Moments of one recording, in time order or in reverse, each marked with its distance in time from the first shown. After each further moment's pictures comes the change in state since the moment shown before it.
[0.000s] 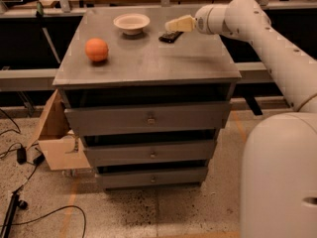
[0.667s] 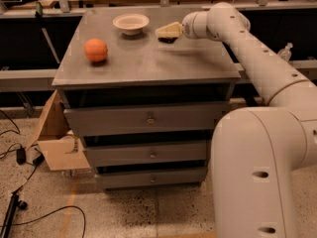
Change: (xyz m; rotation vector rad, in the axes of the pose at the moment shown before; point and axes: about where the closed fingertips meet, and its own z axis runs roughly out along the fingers) arm 0.025 0.019 0.060 -0.027 0.069 0.025
